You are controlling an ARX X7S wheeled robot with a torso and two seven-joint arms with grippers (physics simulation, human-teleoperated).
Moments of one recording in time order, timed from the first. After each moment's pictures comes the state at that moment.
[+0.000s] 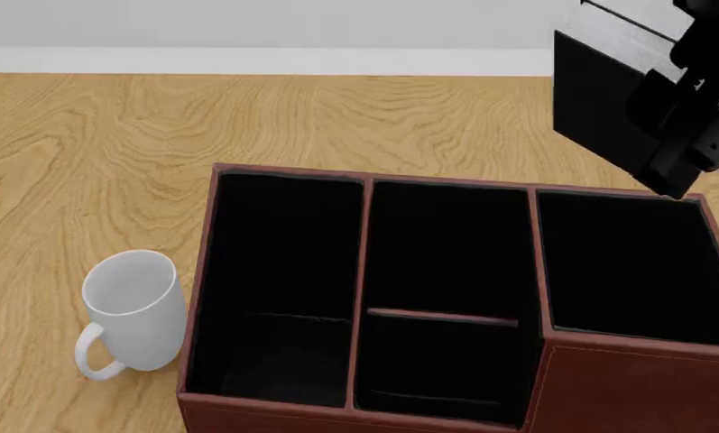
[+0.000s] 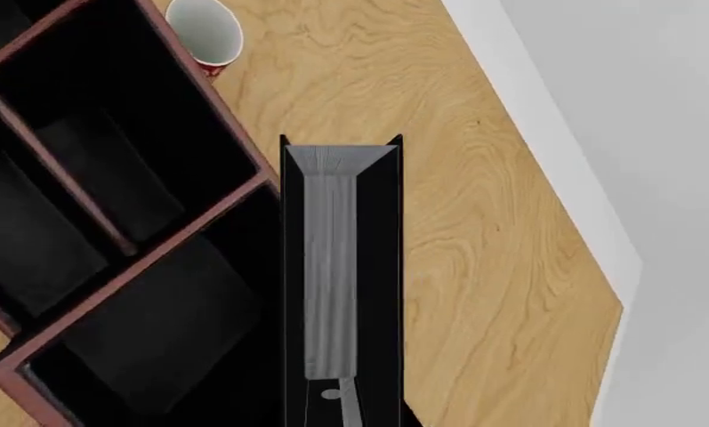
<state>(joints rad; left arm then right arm) 0.17 -0.32 0.22 0.34 -0.07 0.64 -0.47 2.02 0.56 -1.63 0.57 0.45 1.02 -0.91</state>
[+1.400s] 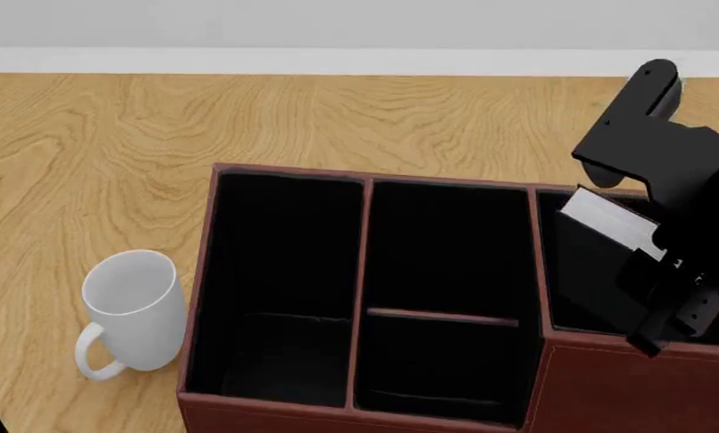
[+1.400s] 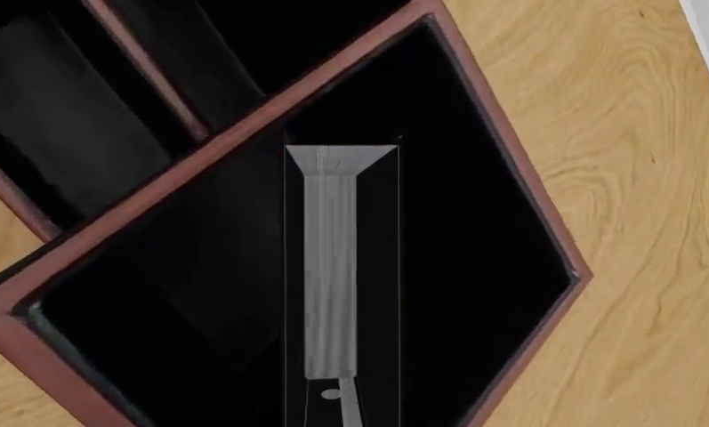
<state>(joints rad) 0.16 -0.33 0.23 0.33 -0.05 0.61 -0.49 1.76 0.68 -1.62 0.44 0.52 1.04 -0.80</state>
